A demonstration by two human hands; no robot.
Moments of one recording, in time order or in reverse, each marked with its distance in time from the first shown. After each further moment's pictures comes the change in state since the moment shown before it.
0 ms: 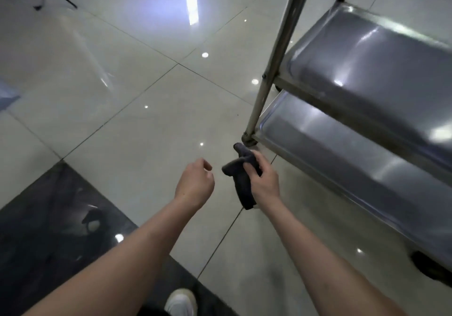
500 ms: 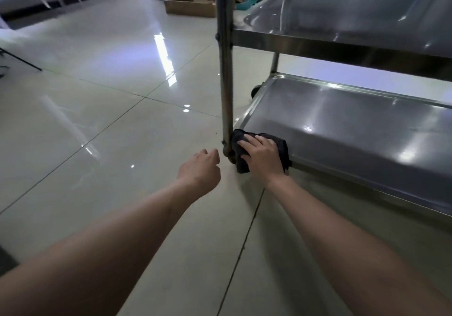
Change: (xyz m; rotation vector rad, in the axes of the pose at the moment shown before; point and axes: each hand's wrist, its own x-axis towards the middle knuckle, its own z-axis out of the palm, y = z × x) left_hand 0.151 -0.002 0.150 0.569 0.032 0.512; right_hand 0.176 0.190 0.000 -0.826 0.191 -0.491
